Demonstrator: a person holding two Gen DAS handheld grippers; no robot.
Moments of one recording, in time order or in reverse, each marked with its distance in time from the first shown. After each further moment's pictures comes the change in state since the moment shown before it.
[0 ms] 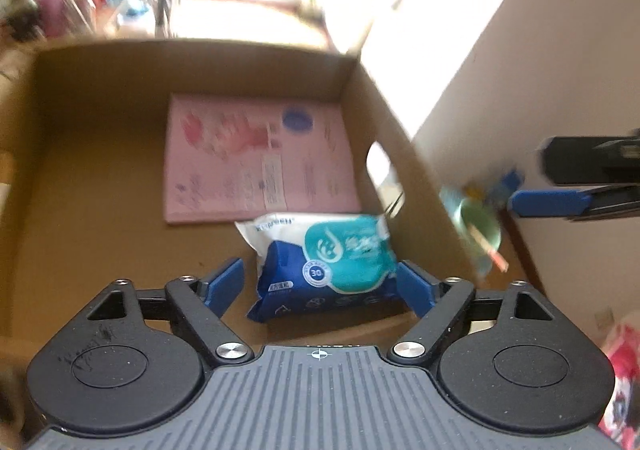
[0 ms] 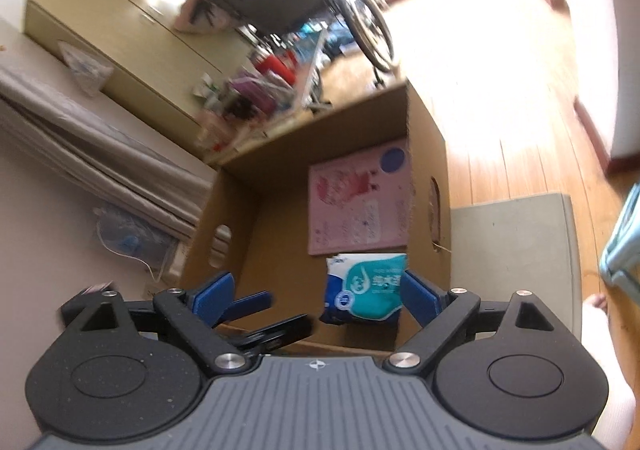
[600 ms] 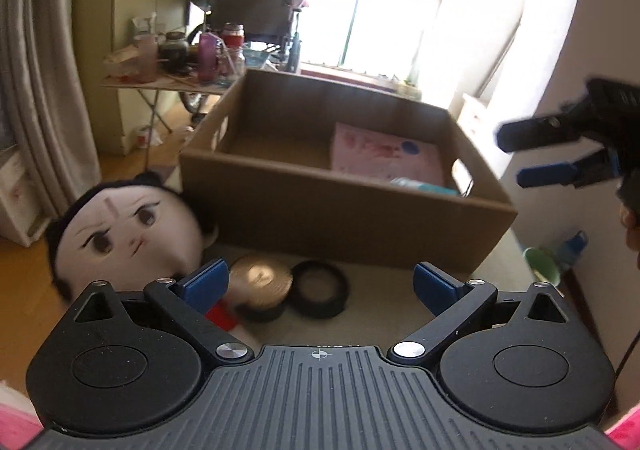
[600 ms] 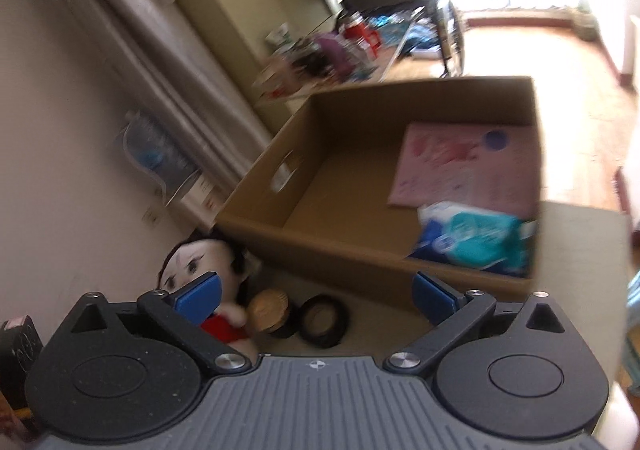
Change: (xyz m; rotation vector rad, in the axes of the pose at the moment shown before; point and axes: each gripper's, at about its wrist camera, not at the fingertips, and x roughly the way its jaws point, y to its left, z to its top) left arm -0.146 0.025 -0.143 -0.105 -0.245 0.290; right arm 0.032 0.107 -0.088 -0.326 0.069 0.012
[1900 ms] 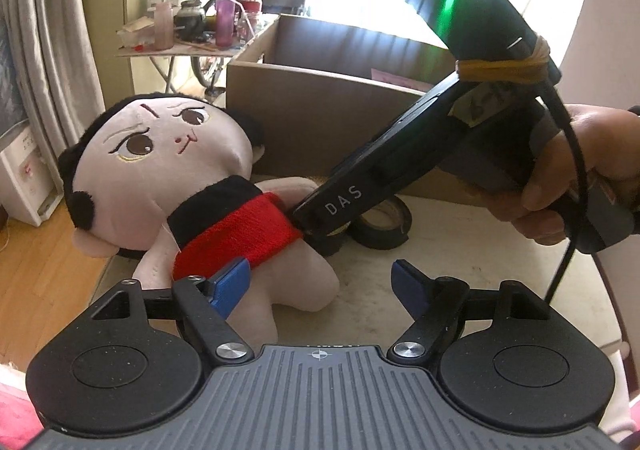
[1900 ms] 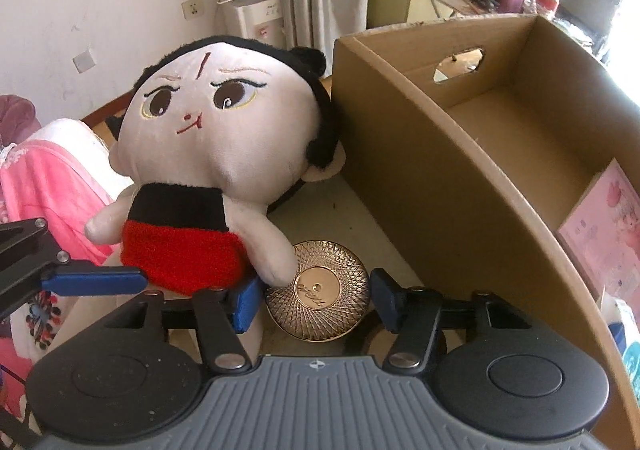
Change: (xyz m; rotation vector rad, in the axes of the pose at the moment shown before) left arm 0.004 0.037 -0.054 0.023 0.064 0.018; right arm 0.194 0.112 -0.050 -0.661 0.345 -0.088
